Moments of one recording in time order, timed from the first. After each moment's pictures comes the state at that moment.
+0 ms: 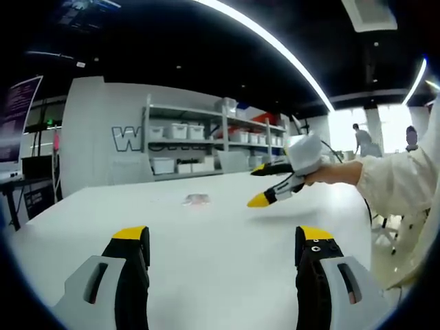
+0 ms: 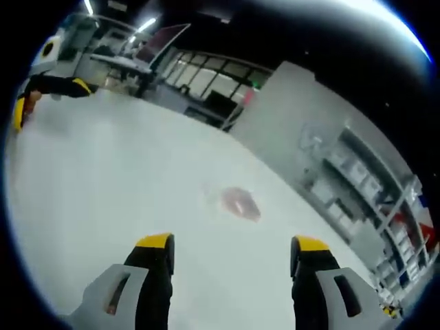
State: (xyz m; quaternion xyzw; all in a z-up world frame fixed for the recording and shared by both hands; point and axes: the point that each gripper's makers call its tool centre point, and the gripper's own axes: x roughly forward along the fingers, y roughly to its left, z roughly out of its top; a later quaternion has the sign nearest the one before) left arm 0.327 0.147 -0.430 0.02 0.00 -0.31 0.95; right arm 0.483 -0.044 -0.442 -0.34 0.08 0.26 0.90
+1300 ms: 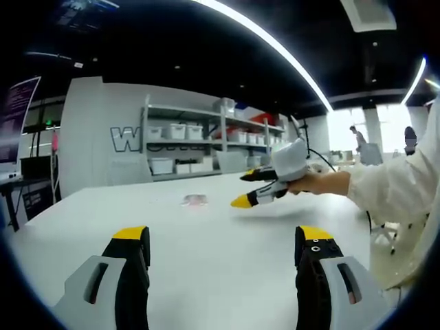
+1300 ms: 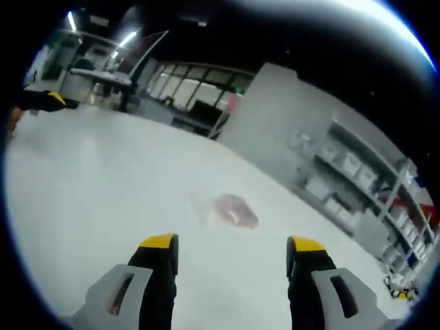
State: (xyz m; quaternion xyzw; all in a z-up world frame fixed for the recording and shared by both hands) left arm 0.327 0.143 -0.429 0.02 0.00 -0.32 0.95; right arm 0.512 -0.033 -0.447 -0.28 0.05 0.23 0.93
